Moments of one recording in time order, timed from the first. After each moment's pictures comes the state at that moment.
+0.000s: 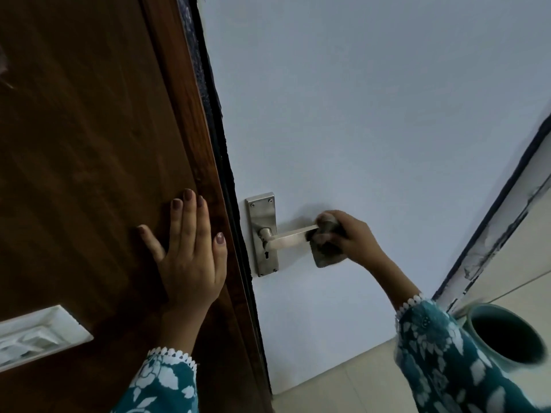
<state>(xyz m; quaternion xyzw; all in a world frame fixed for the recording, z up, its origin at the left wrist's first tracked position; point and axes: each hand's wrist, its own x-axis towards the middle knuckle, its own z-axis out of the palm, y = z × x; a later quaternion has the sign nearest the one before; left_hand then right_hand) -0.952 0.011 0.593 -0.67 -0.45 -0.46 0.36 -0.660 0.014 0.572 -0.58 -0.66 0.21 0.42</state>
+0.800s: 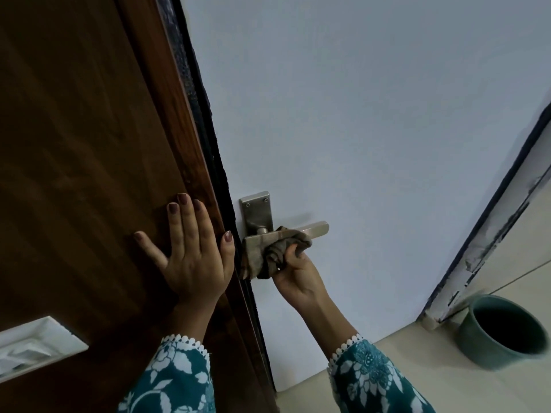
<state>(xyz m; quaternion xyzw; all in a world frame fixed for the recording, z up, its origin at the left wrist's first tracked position) -0.938 0.023 0.586 -0.63 -0.46 -0.45 0.43 -0.784 0.005 0.541 -0.16 -0.11 0.70 0.69</state>
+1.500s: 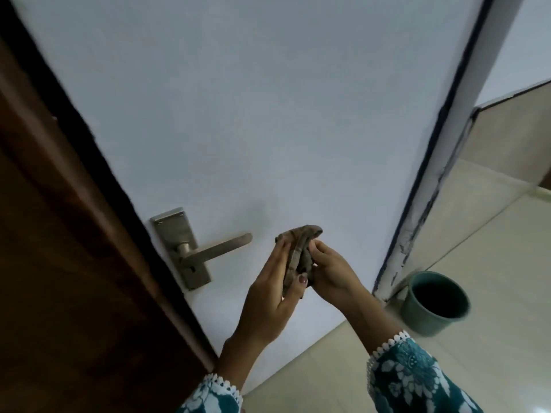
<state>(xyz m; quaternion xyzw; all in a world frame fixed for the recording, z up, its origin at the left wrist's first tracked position) -0.764 -0.065 0.569 -0.82 -0.31 -0.37 -0.30 -0.609 -0.067 0.558 -0.44 -0.27 0.59 0.62</state>
